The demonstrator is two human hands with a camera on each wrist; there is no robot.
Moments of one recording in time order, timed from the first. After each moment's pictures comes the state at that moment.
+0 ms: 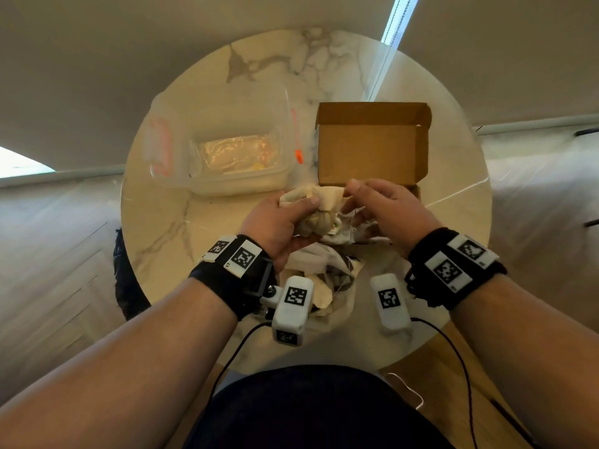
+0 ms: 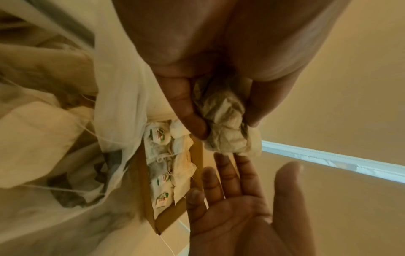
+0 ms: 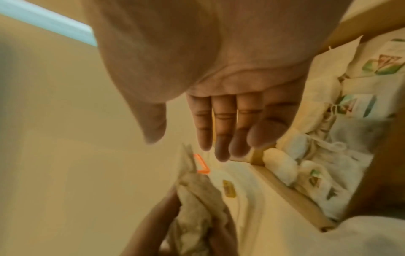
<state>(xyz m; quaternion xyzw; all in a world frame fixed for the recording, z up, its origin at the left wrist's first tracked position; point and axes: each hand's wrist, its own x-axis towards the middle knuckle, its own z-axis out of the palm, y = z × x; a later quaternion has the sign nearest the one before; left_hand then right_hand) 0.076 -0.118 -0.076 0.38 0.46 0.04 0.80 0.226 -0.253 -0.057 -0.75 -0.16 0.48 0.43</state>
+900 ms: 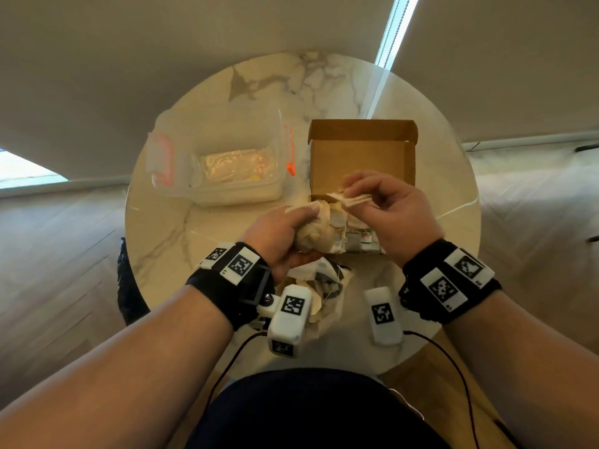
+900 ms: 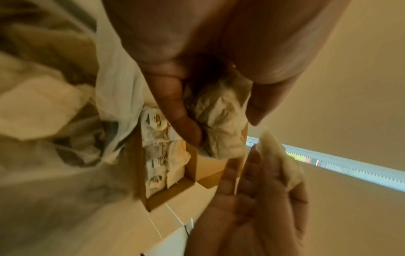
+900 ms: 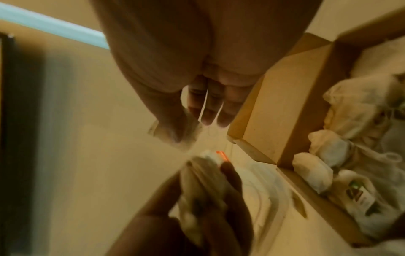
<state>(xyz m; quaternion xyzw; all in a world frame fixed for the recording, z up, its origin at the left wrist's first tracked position) 0.088 -0.137 -0.049 0.34 0.50 -0.01 0.79 0.231 -0.272 -0.043 -0.69 -0.28 0.32 0.58</state>
